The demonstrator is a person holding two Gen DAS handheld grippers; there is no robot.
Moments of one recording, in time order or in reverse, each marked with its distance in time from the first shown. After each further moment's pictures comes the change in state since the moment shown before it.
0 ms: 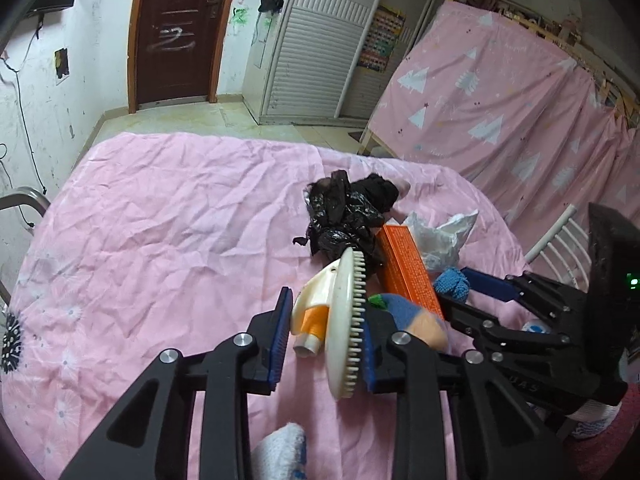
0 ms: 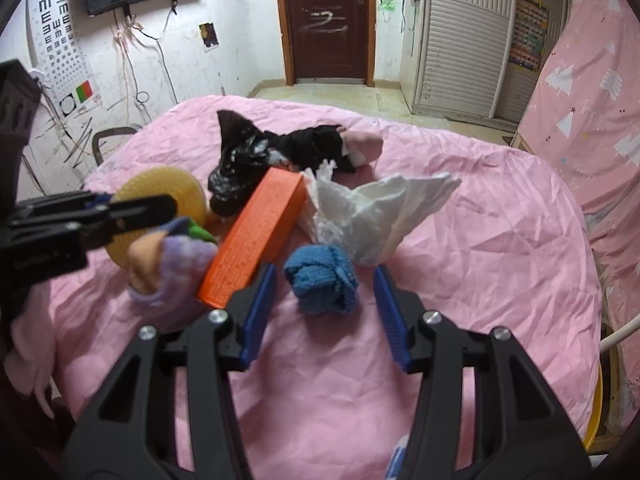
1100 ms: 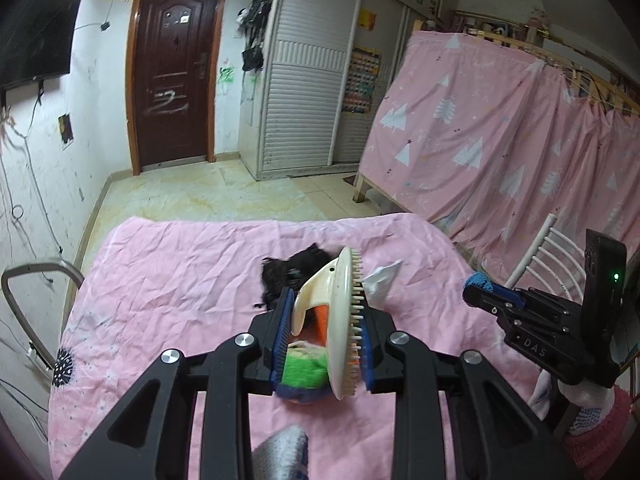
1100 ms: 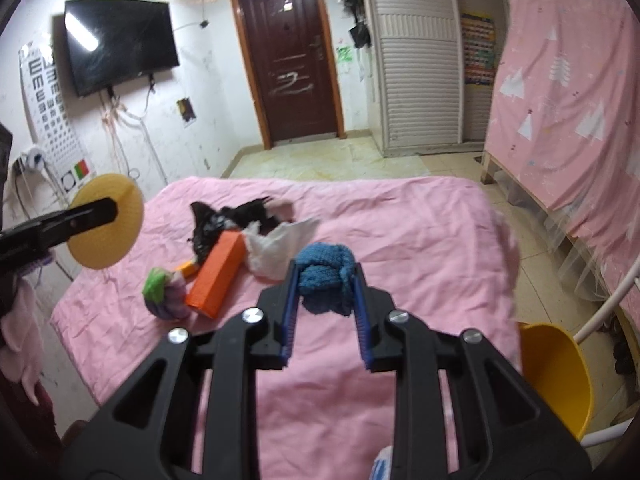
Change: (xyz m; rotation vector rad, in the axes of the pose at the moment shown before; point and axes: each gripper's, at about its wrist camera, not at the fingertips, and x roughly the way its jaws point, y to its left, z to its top) left arm -0.079 -0.078 0.014 0.126 -0.176 0.045; right arm -0.098 -0.079 -0.028 0.172 -0.238 -0.020
